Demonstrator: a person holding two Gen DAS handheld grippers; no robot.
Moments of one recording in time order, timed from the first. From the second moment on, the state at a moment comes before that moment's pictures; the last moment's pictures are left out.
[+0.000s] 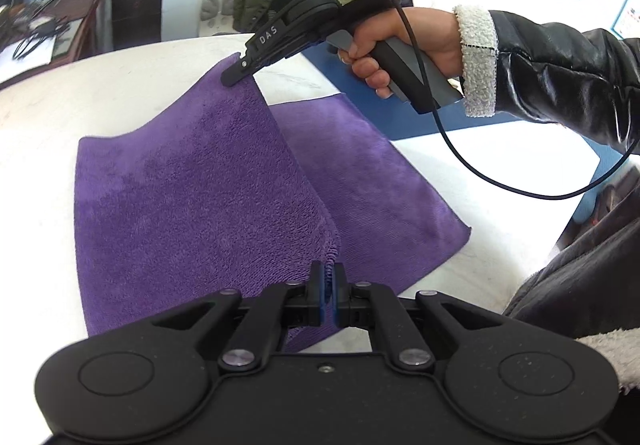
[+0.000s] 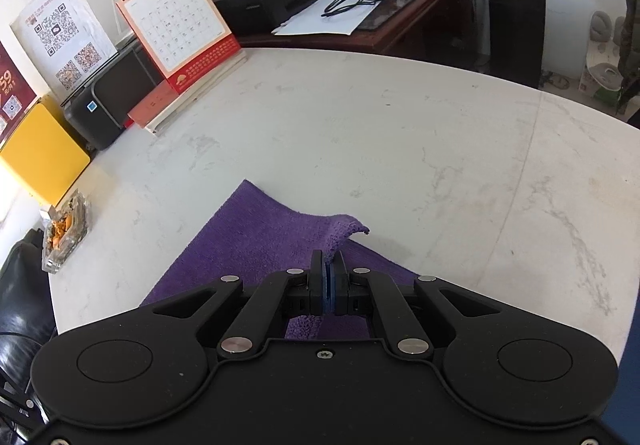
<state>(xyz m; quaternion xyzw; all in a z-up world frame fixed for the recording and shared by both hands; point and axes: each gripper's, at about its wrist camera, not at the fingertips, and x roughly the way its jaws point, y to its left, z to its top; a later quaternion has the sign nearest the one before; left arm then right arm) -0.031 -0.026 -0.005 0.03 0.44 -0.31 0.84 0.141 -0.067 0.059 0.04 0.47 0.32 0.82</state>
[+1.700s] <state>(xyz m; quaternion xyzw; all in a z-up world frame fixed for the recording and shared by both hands) 0.017 -0.155 -0.015 0.11 0.45 -0.46 0.76 0.116 -0.285 0.025 0.10 0.47 0.26 0.84</state>
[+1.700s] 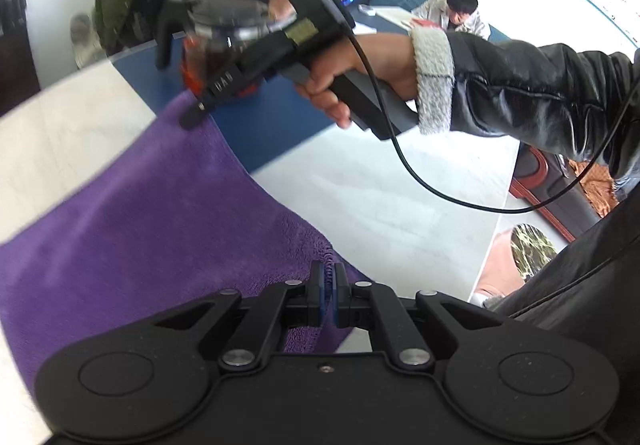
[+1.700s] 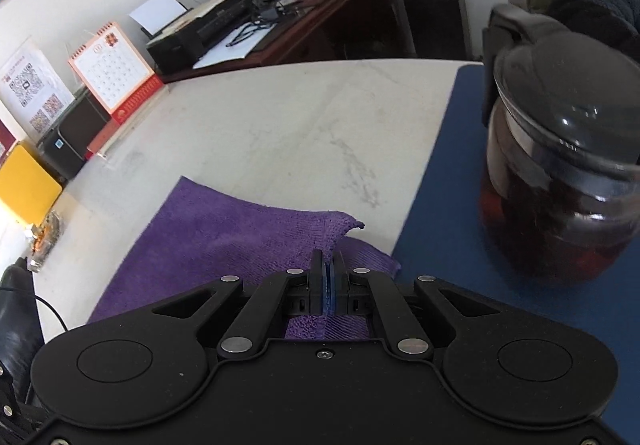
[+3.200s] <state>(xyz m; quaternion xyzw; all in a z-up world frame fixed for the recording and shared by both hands) -0.042 -0.177 -0.036 0.20 0.39 -0.50 0.75 0.055 -0.268 0.038 -0.01 0.36 0.16 0.92</state>
